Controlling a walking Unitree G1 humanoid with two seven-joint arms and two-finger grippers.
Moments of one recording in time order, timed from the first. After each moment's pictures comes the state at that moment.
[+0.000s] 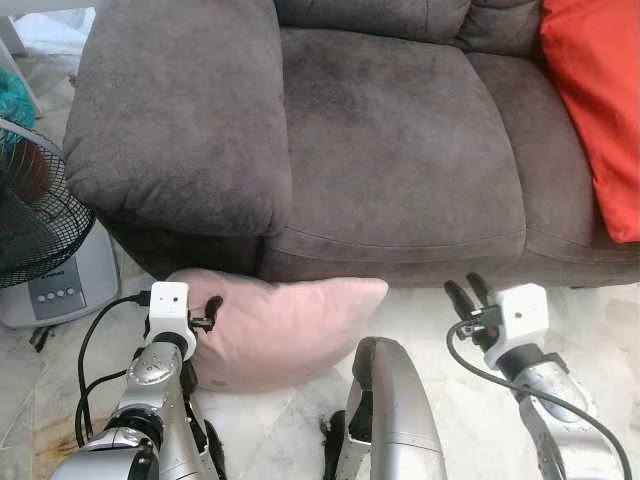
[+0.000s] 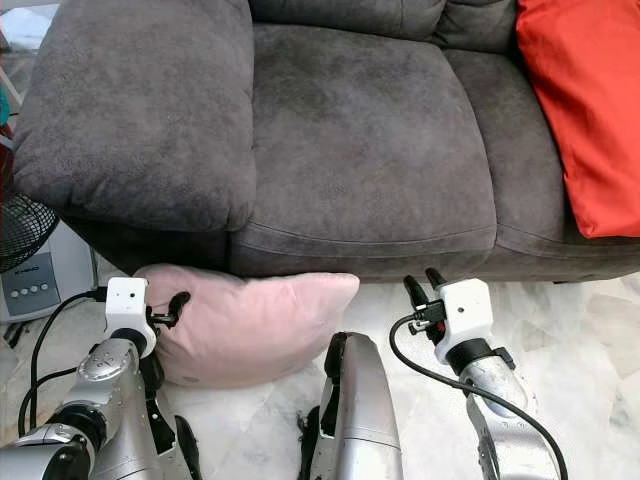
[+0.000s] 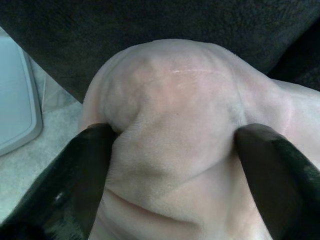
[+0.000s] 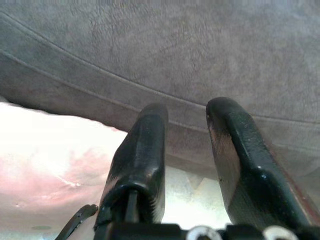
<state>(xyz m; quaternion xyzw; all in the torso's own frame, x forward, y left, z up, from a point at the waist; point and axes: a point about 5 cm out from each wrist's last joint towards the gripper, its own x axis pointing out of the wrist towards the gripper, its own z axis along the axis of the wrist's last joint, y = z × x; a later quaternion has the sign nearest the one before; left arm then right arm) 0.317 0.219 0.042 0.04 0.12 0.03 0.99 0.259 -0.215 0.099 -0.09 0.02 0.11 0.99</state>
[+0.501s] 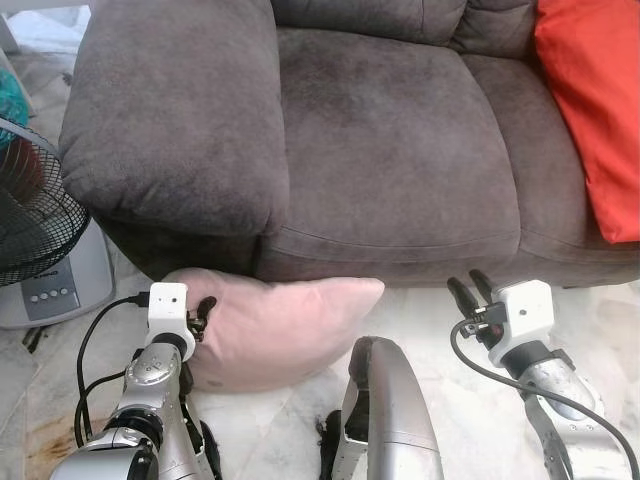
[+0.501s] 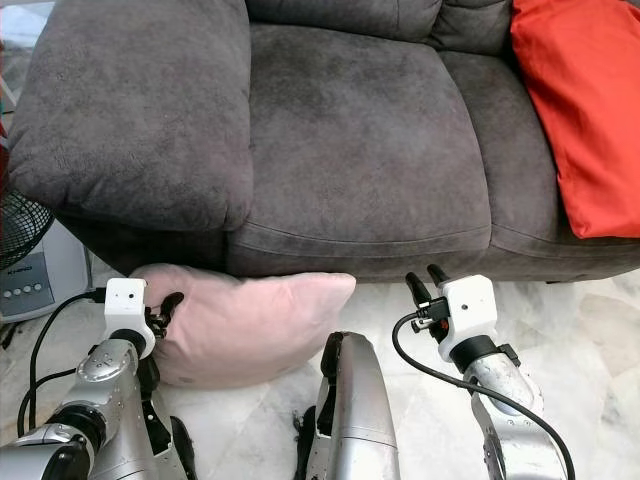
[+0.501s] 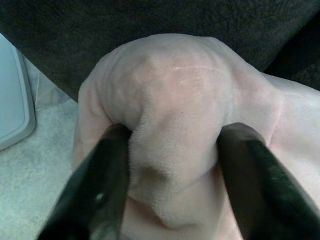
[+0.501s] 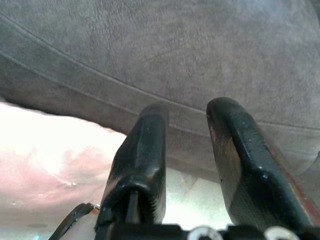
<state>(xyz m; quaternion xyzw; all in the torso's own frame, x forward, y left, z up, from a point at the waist) 0.316 0.221 0.041 0.04 0.12 0.03 0.99 0.258 -0.217 0.106 -0.09 0.02 0.12 0.99</state>
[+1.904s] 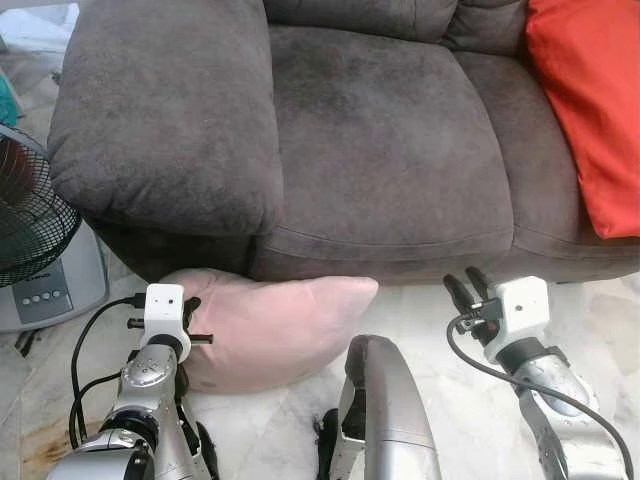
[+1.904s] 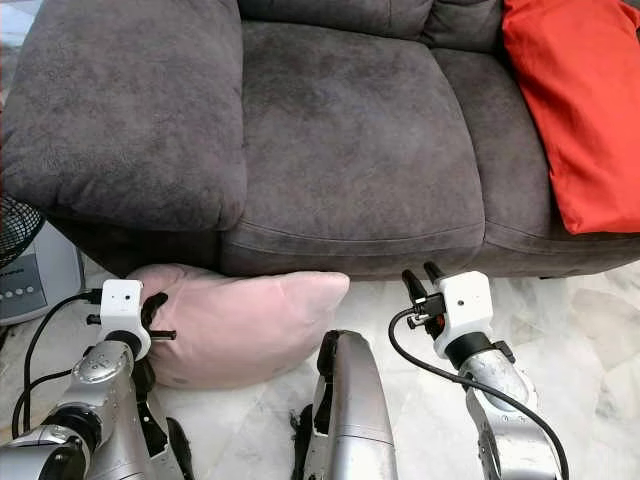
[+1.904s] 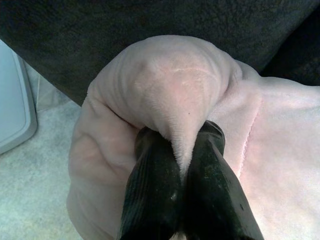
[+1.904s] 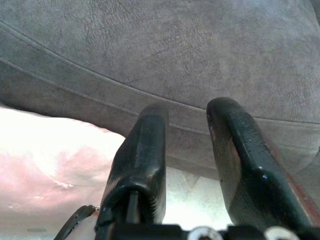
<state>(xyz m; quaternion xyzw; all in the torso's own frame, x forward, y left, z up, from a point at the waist) 0.314 0.226 0.041 0.06 0.12 0.04 0.99 0.261 -0.211 0.104 -0.08 0.02 0.11 0.99</state>
